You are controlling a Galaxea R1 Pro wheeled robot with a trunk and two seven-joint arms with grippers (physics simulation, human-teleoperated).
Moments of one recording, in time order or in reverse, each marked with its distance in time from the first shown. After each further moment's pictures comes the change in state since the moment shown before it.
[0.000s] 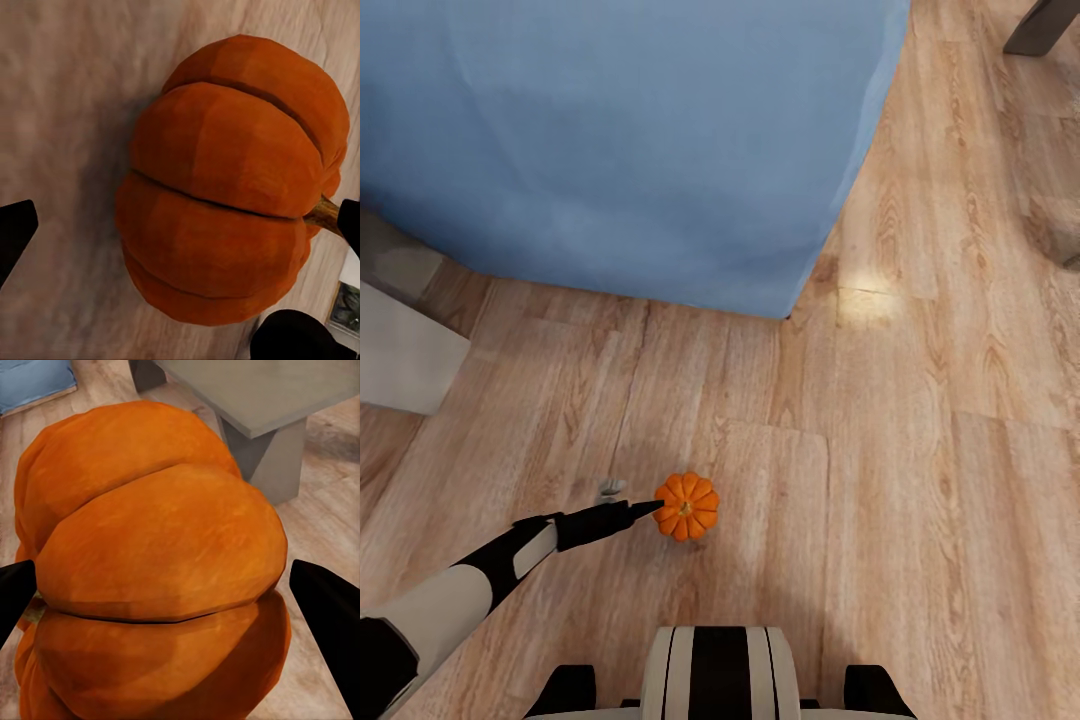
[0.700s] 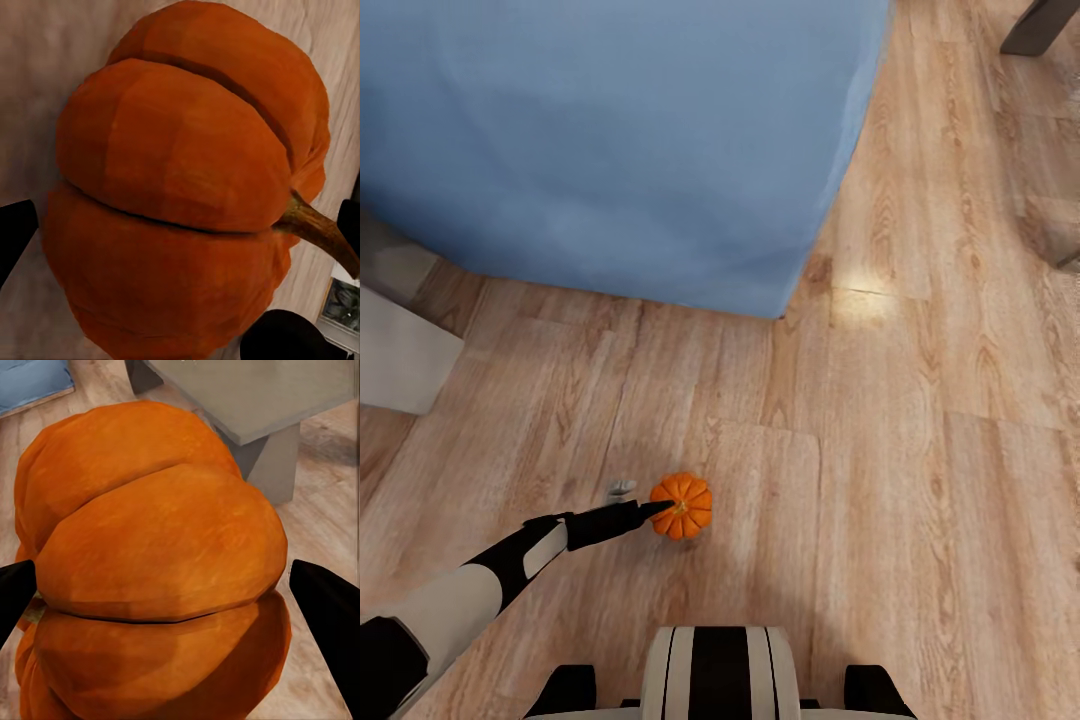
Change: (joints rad) left arm 0.000 -0.029 -0.003 -0.006 -0.002 -0.001 0.008; right arm 0.000 -0.001 0.000 0.000 0.001 0.000 0.000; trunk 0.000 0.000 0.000
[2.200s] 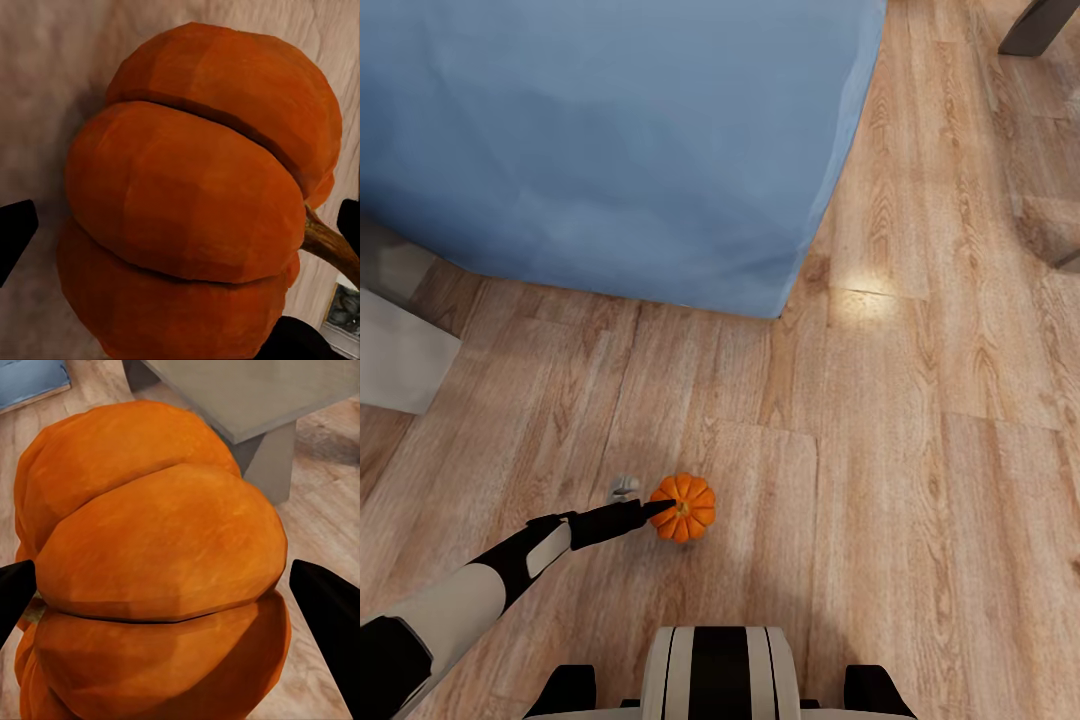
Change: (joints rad) left arm 0.000 -0.011 0.006 -0.002 0.004 0.002 0.036; right arm 0.006 0.001 0.000 0.002 0.005 -0.001 0.000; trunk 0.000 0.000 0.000
